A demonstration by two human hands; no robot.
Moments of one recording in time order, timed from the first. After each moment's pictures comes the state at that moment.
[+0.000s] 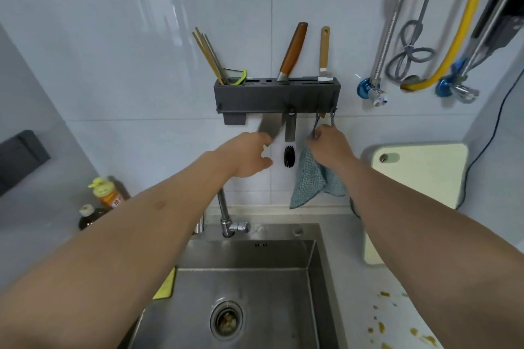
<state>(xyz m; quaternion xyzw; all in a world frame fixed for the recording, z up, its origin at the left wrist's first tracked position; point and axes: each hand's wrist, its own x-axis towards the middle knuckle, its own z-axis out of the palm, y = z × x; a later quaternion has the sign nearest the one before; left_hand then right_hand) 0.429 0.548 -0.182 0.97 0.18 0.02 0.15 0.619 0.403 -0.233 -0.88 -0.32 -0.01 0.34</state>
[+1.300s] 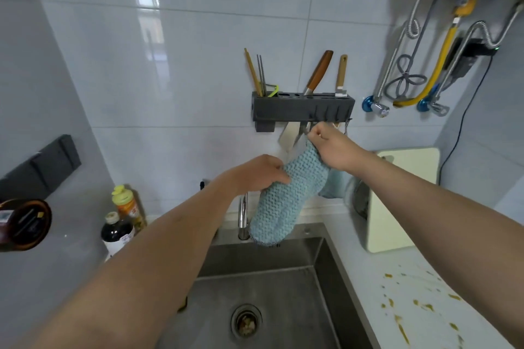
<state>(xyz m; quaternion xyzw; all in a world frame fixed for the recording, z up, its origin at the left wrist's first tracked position) 0.334 0.597 -0.203 0.87 0.07 -0.04 0.48 0.454 0.424 -0.151 -0.86 -0.37 0.03 0.35</state>
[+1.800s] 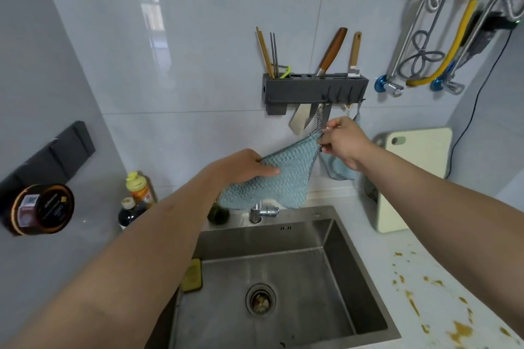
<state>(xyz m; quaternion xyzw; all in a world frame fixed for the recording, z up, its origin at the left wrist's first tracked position) 0.294 0.658 -0.232 0.91 0.11 -0.06 0.39 0.437 0.441 -0.186 -0.75 -0.15 0.13 0.64</state>
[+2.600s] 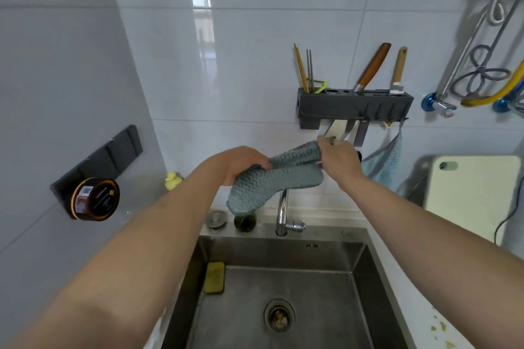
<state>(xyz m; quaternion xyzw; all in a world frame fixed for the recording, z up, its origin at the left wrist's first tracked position) 0.262 0.687 -0.190 0.72 0.28 -0.04 0.63 0.405 0.501 -0.191 -0.83 -0.17 0.08 0.52</state>
